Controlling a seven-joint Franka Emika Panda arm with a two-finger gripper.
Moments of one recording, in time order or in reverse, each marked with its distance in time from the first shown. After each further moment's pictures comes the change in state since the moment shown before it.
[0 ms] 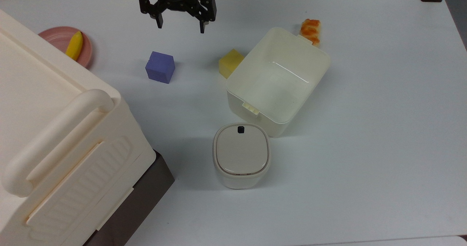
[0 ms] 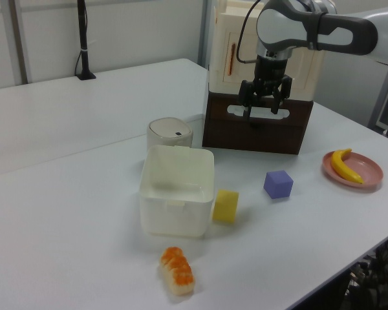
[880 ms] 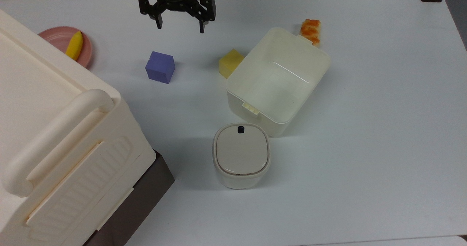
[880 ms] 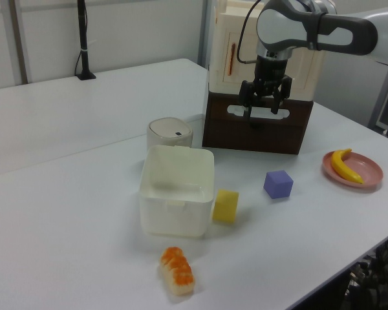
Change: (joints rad) arm 0.000 0.001 -0.002 -0.002 0.000 0.000 -0.026
